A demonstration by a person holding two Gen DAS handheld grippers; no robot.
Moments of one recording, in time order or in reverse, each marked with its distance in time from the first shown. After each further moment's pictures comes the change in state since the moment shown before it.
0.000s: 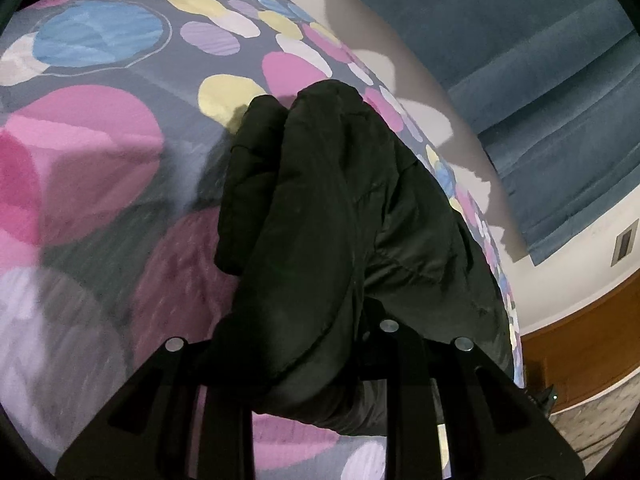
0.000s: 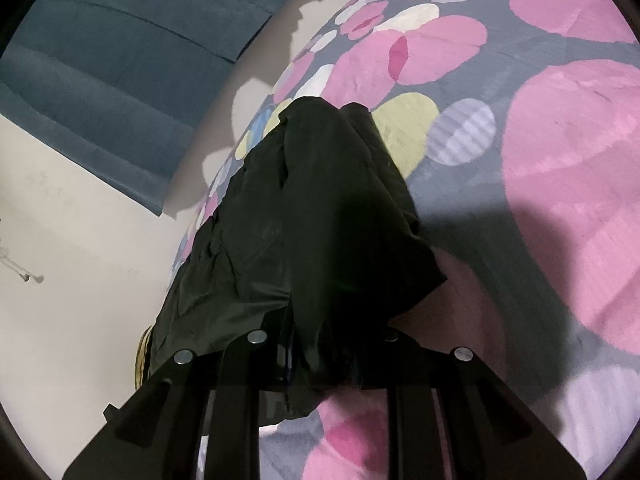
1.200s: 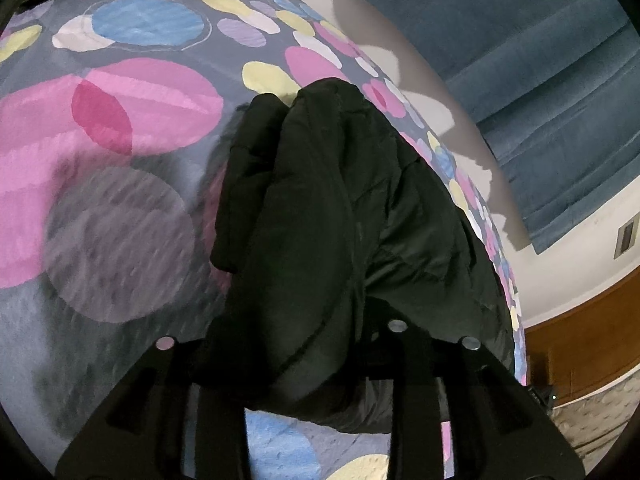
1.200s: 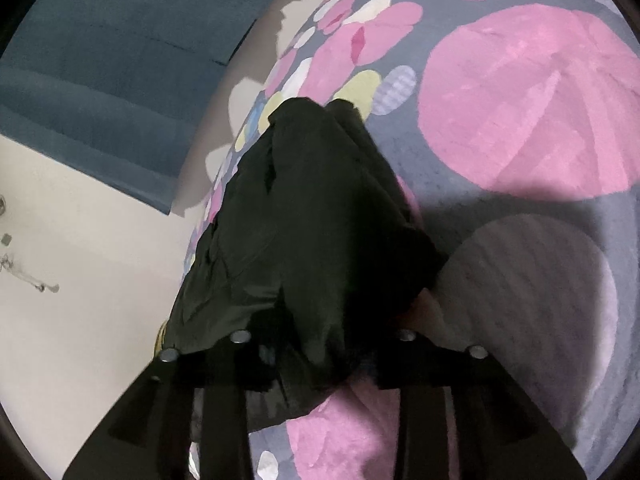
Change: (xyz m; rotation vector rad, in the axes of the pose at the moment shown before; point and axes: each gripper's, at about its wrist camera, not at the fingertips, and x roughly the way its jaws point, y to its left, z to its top) left arm -0.039 0.016 -0.030 -0.004 0.015 0.021; right arm -0.038 -0.025 -0.036 0.086 0.017 0.032
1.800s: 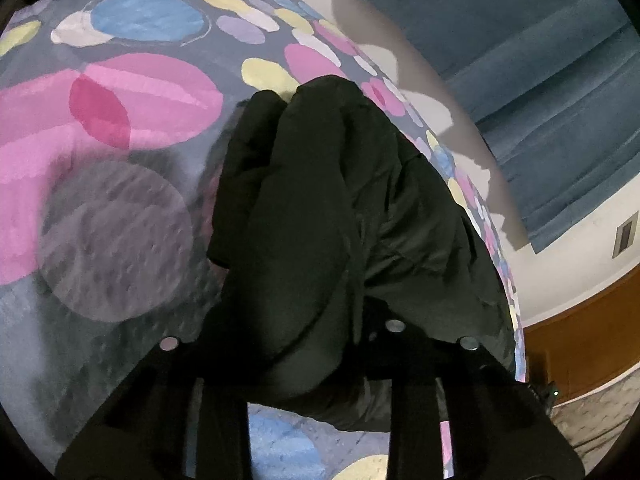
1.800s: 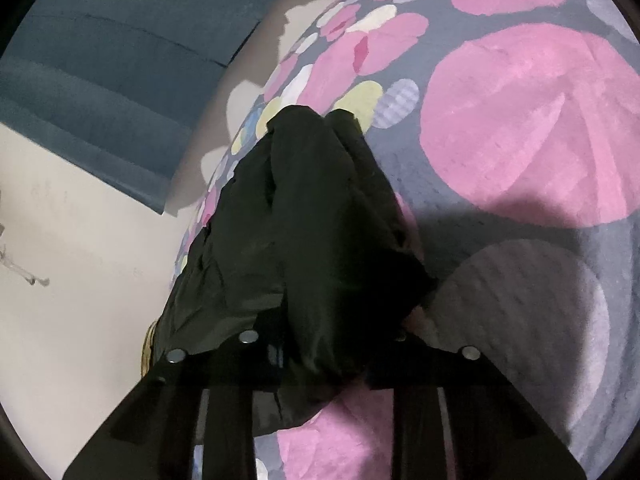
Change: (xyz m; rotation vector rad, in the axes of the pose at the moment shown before) left arm -0.001 0.000 -0.004 0.018 -0.003 -0.006; right arm -0.002 0.006 0.004 -0.058 -0.014 -0.031
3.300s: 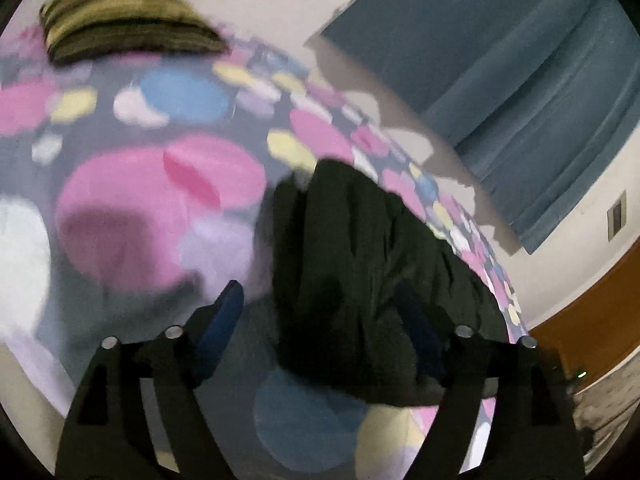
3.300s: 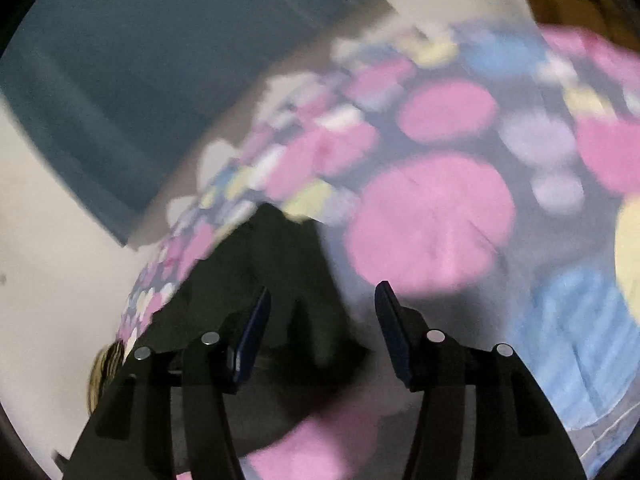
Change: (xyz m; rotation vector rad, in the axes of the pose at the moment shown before) left arm -0.105 0.020 -0.008 0.114 -0.167 -0.001; right arm -0.092 0.032 0.003 -0.146 -0.255 -0.192
